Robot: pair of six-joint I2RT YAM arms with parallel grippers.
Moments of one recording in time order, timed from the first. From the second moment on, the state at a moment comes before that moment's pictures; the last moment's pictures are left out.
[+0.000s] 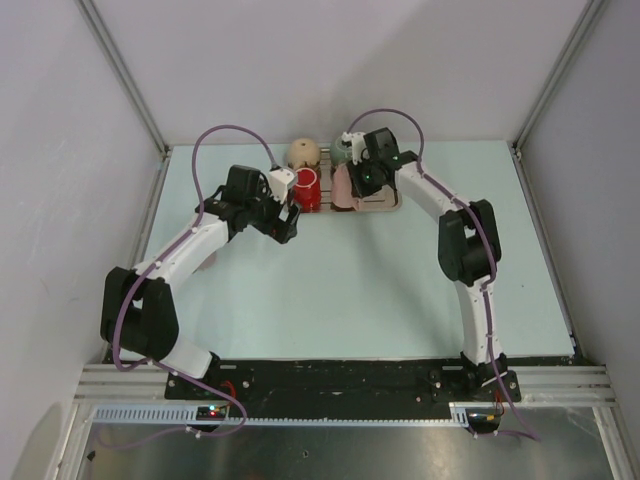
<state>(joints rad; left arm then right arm) -0.33 1.51 1.14 -0.43 0.28 0.23 0.43 2.23 1.92 -0.54 -0.19 -0.11</state>
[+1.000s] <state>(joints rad) -0.34 1.52 1.36 -0.38 0.54 0.06 0.19 1.92 1.61 -0.31 -0.63 0.40</state>
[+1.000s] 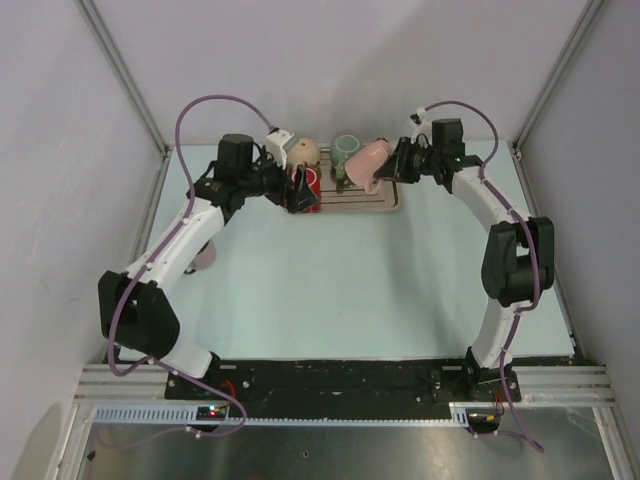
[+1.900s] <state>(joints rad) -0.38 1.51 1.03 0.32 0.79 -0.70 0.18 1.72 1.31 0.21 -0.89 0.82</state>
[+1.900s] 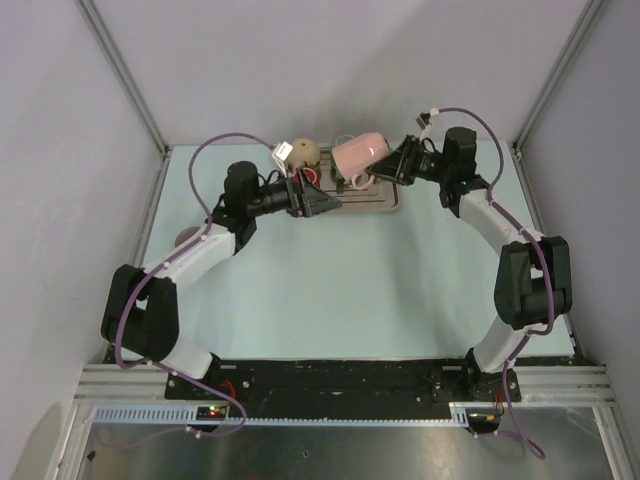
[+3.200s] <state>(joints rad) -0.45 1.49 0.75 1.13 0.70 -1.14 0.29 1.67 1.09 0.90 -0.97 1.22</state>
